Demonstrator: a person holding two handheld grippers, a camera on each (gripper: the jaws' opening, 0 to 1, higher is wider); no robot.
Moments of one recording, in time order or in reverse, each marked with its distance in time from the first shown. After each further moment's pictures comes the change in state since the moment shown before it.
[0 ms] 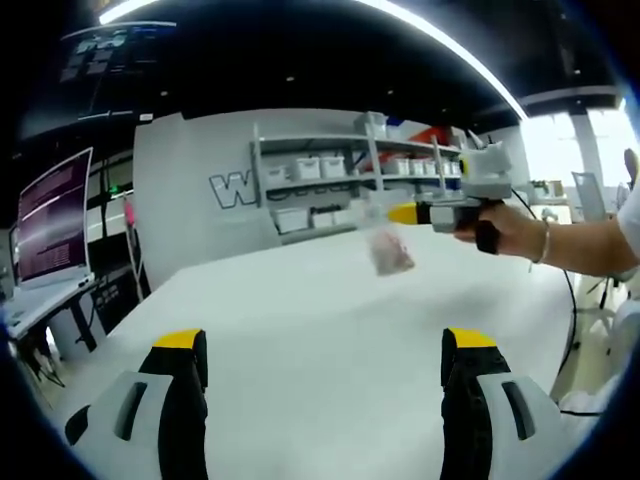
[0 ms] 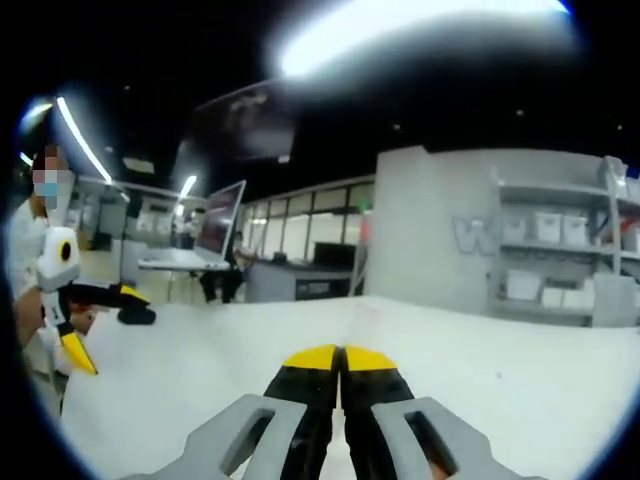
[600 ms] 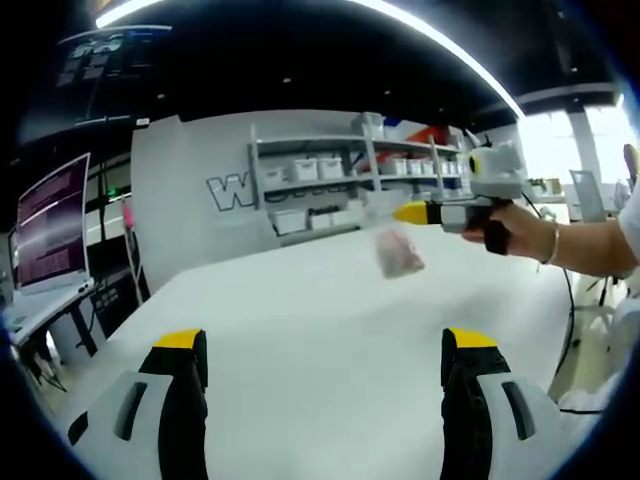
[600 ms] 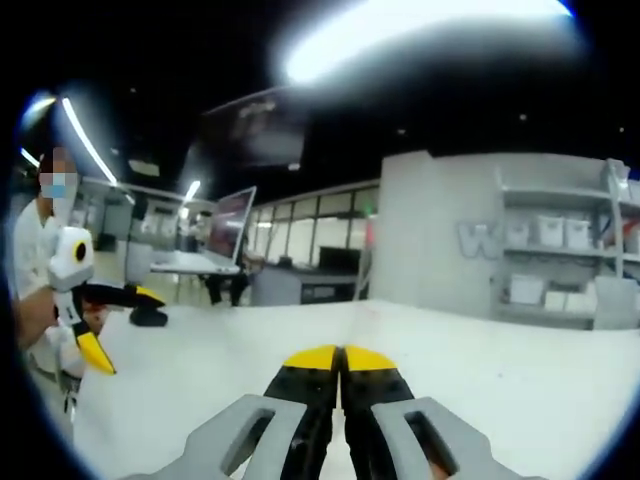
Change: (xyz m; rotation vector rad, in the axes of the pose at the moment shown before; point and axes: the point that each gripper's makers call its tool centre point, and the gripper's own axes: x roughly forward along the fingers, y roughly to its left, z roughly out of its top) left arm -0.002 -0.003 0.004 0.011 -0.003 -0.008; right arm -0.022 0.018 0.008 -0.005 -0.021 0.020
